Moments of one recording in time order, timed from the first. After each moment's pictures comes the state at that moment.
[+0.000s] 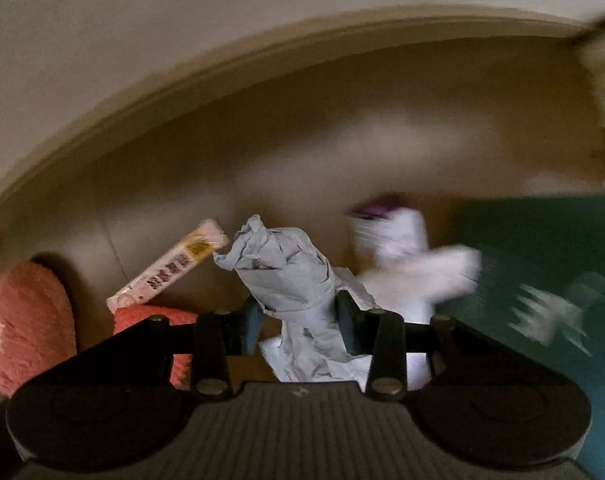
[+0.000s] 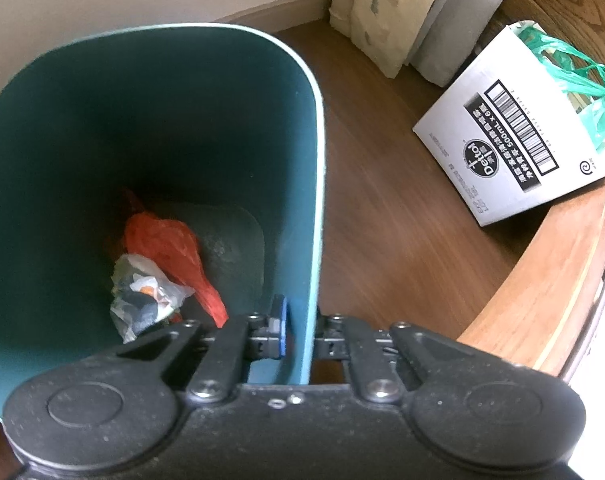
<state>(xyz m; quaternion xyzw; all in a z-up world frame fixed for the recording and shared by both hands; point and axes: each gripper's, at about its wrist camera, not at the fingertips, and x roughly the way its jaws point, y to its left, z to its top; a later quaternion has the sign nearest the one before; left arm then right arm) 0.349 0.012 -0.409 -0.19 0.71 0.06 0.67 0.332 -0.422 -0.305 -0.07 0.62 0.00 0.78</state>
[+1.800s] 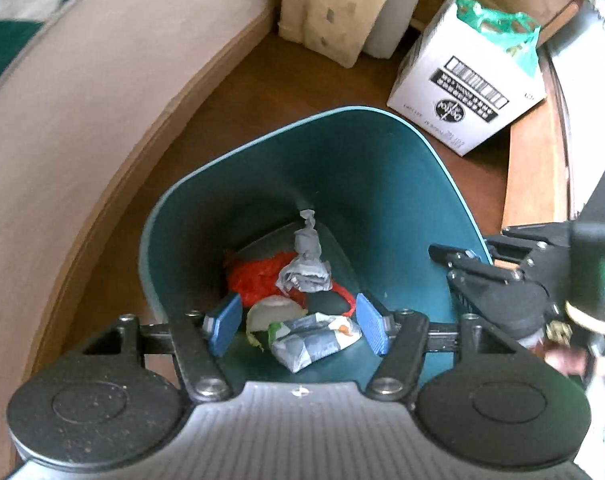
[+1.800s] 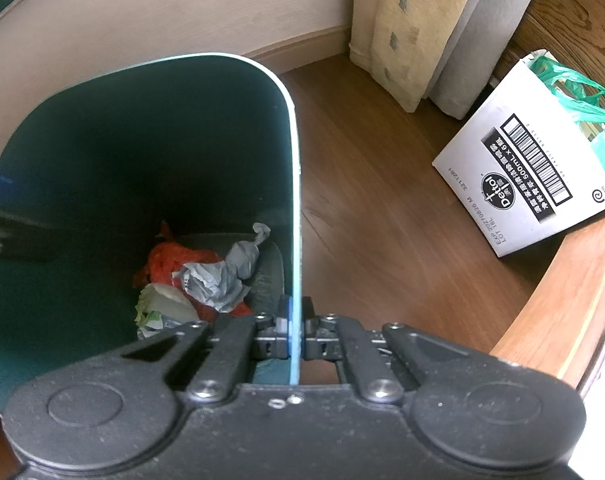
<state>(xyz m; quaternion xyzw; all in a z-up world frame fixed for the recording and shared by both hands) 0.380 -0.197 -0.237 0.02 0.62 -0.17 0.76 0.336 -0.412 -0.295 -0.07 0.59 0.02 0.81</state>
